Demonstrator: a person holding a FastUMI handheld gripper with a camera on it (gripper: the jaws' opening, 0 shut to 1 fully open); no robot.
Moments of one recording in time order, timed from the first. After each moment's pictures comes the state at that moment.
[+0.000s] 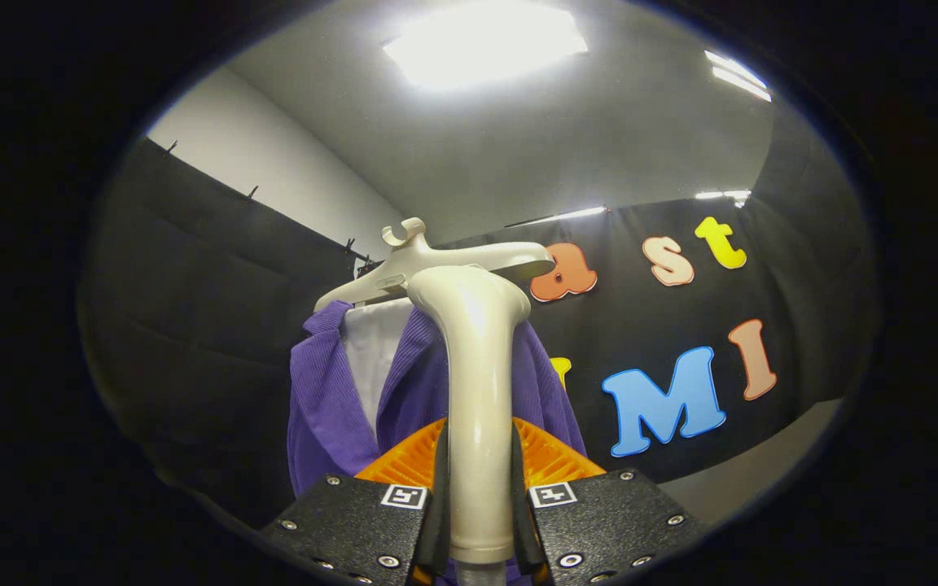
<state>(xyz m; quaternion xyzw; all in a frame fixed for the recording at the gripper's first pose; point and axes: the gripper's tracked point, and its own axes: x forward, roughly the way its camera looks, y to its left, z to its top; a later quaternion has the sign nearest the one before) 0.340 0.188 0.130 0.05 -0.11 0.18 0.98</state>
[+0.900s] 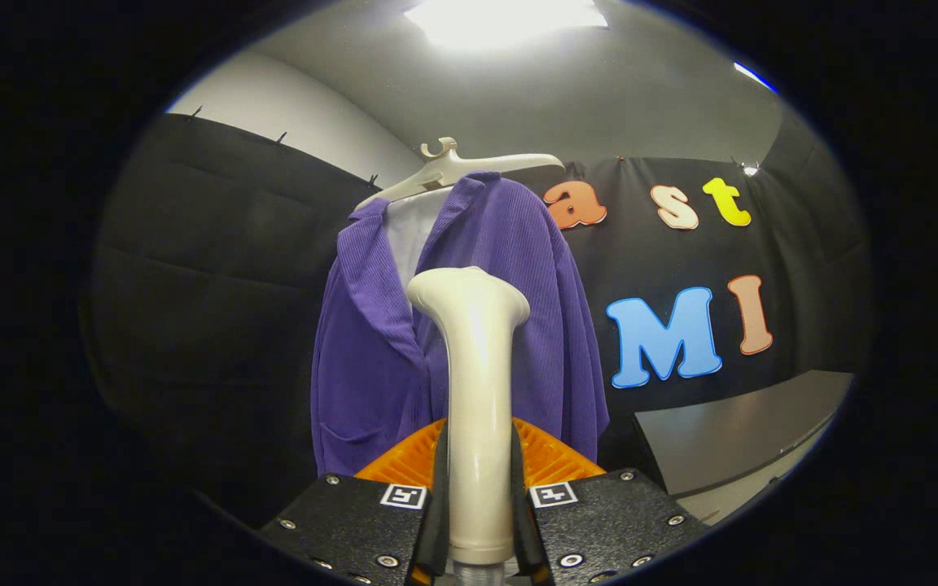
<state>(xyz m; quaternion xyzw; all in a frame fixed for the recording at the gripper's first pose) 0.264 0.190 -0.011 0.03 0.01 0.20 0.98</state>
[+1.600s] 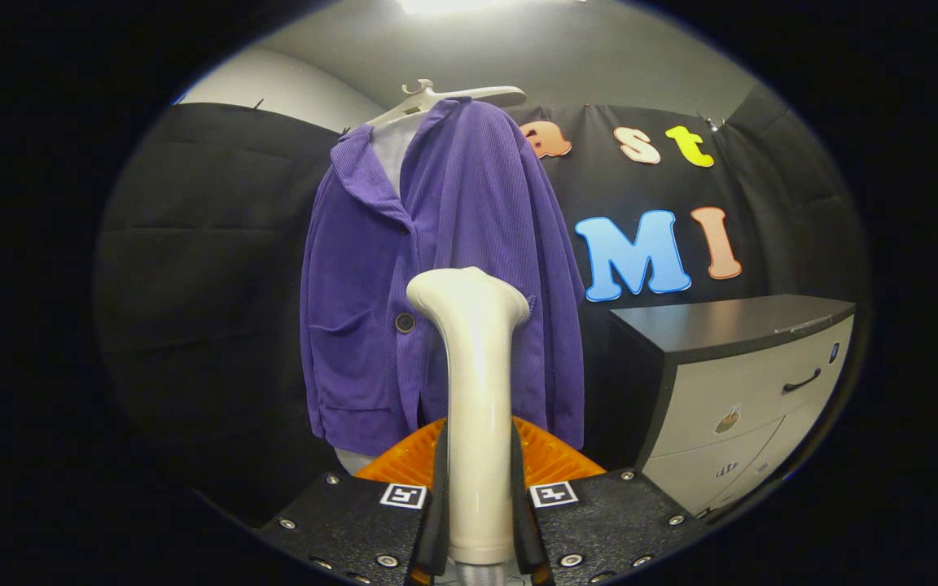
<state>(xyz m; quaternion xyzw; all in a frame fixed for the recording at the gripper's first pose) 0.207 0.177 -0.142 0.03 0.11 0.15 0.98</state>
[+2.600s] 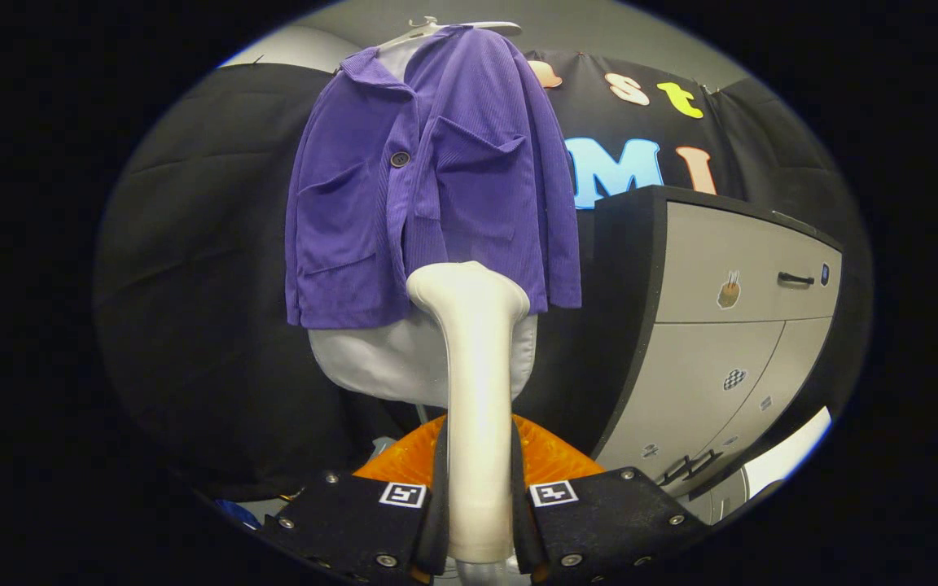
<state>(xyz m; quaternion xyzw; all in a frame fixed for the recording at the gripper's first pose) 0.148 0.173 -0.285 0.00 0.23 0.12 0.96</state>
